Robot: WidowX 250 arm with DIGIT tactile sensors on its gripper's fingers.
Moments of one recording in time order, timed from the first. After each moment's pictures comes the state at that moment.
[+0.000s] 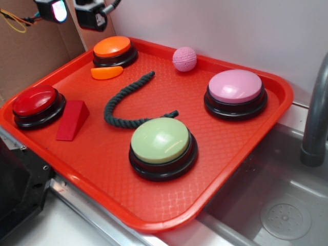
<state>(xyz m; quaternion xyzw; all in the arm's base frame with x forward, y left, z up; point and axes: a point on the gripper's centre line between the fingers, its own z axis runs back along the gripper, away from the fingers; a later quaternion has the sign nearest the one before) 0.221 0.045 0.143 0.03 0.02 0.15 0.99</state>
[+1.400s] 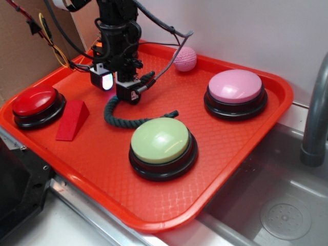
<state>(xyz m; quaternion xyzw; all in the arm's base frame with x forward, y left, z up) 0.246 0.032 0.021 0.01 0.10 0.05 0.99</state>
